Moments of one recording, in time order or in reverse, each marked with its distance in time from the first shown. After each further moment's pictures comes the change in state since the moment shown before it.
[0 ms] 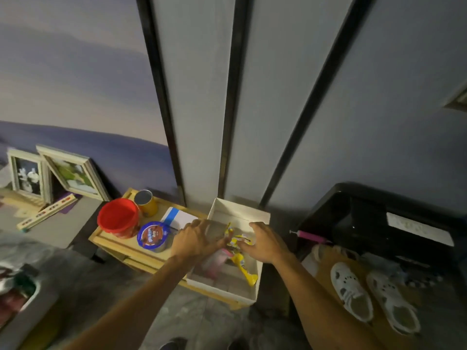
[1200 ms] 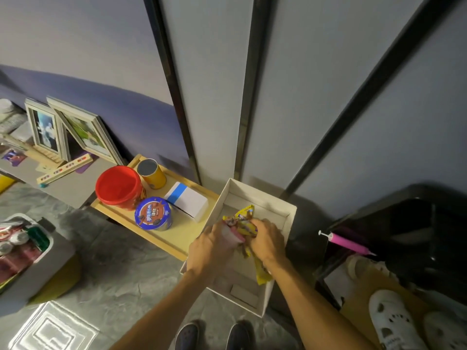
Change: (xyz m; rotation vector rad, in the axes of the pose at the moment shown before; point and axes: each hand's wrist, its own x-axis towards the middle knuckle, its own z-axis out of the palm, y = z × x) left_hand 0.047 -0.014 0.101 -0.064 0.162 -0.051; right_hand 0.077 0.021 0.075 0.040 0.258 0.007
